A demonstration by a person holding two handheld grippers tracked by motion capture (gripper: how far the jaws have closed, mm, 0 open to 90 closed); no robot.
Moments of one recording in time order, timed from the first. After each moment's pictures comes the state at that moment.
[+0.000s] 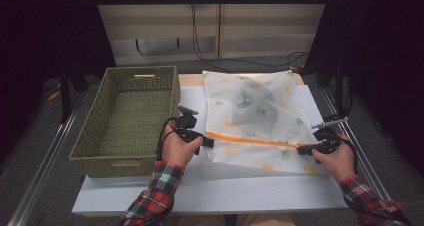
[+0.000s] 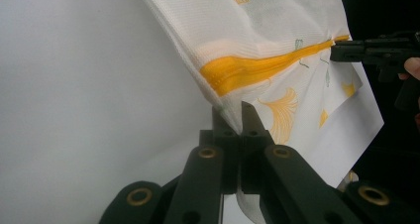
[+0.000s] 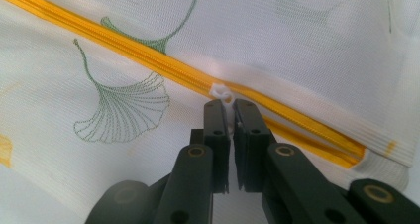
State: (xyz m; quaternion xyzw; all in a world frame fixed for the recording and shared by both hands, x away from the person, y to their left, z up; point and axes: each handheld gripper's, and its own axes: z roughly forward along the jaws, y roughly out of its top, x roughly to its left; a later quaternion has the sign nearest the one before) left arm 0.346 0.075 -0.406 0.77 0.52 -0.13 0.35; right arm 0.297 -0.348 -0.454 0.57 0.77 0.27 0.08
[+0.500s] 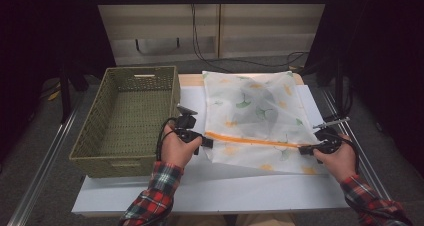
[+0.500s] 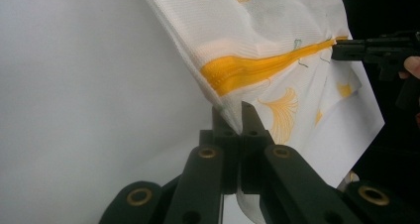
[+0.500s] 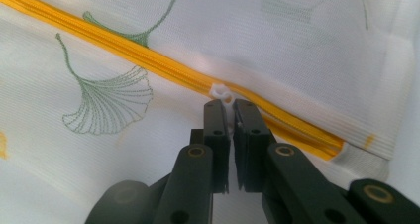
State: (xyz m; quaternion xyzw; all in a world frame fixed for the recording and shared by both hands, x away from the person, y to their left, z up) left arm 0.346 0.079 -0.405 0.77 0.52 -0.13 0.35; right arm 0.297 -0.352 -0.454 0.57 0.77 0.26 0.08
